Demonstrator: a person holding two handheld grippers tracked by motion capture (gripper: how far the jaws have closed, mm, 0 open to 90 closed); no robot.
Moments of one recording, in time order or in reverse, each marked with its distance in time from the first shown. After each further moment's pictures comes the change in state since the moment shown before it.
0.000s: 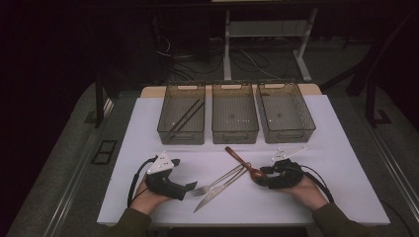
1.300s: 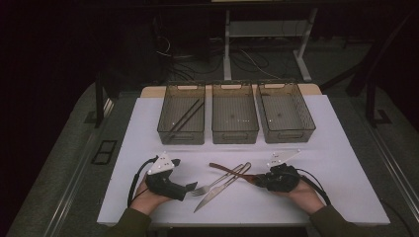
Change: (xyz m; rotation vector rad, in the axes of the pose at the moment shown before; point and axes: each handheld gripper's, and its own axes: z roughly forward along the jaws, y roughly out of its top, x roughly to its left) left arm -0.001 0.000 0.000 0.004 0.000 0.014; right arm 0.015 0.000 0.004 0.021 0.026 -0.061
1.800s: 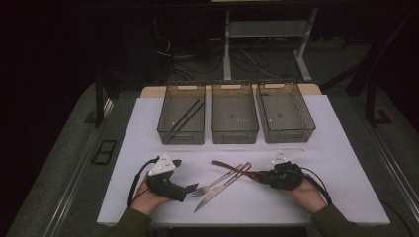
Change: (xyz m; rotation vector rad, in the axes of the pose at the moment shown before) left arm -0.001 -0.001 0.001 0.002 -0.013 0.014; right arm -0.004 0.001 -0.011 -0.038 -0.040 0.016
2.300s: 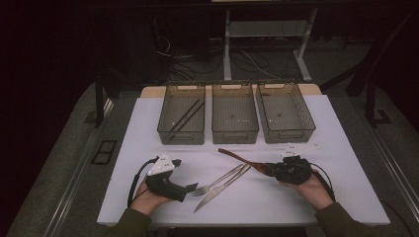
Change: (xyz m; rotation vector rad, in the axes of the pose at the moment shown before) left arm 0.000 0.000 -0.001 -0.015 -0.005 -0.008; right arm -0.011 0.006 -0.022 -0.084 -0.046 0.043
